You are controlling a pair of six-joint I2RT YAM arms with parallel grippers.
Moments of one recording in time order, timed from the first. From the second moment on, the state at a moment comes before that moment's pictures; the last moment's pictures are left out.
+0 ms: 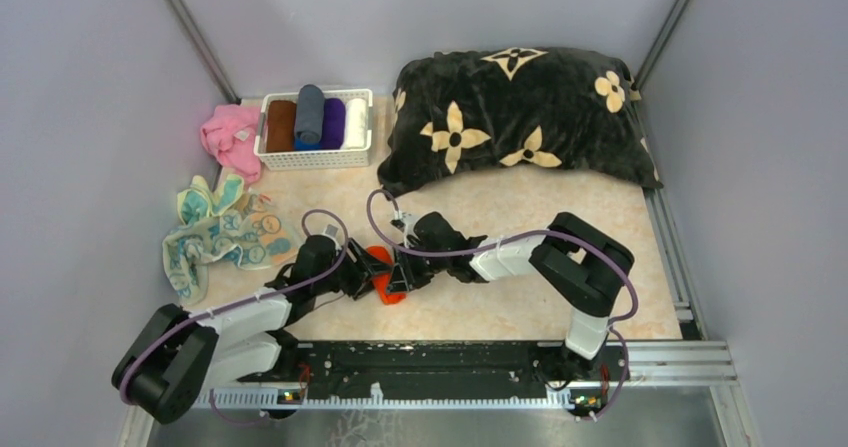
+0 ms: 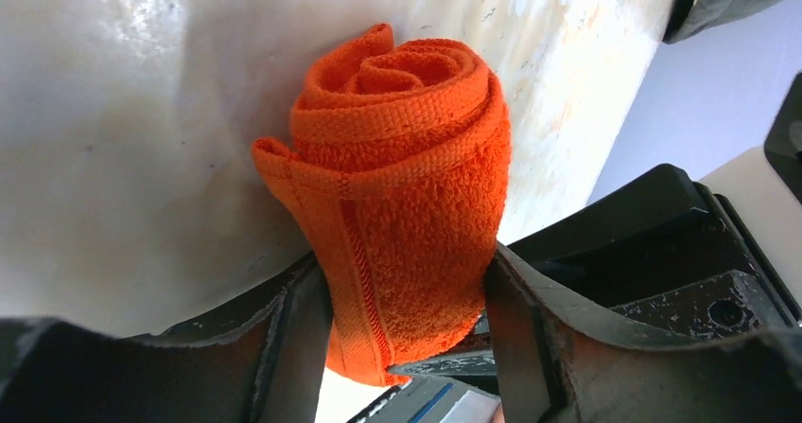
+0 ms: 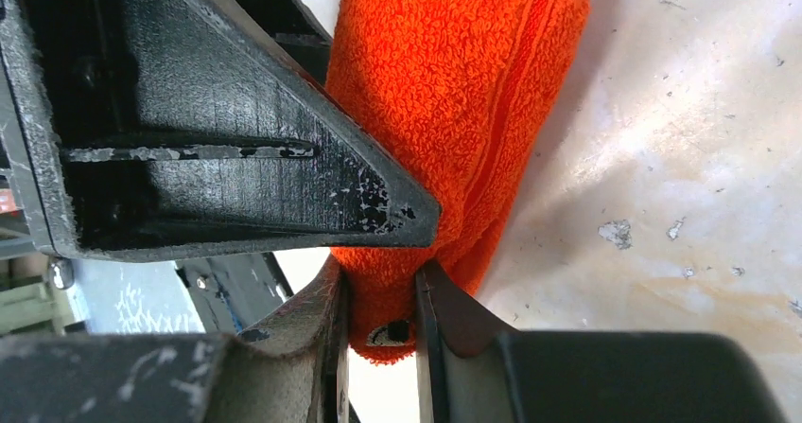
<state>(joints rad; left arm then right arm) -0.54 1.07 0.16 0.27 0.24 -1.23 0.98 1.77 0.81 0.26 -0.40 0.57</state>
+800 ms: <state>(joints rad) -0.57 1.39 0.12 0.75 0.24 -1.30 0.92 1.78 0.78 0.32 -0.47 0.66</state>
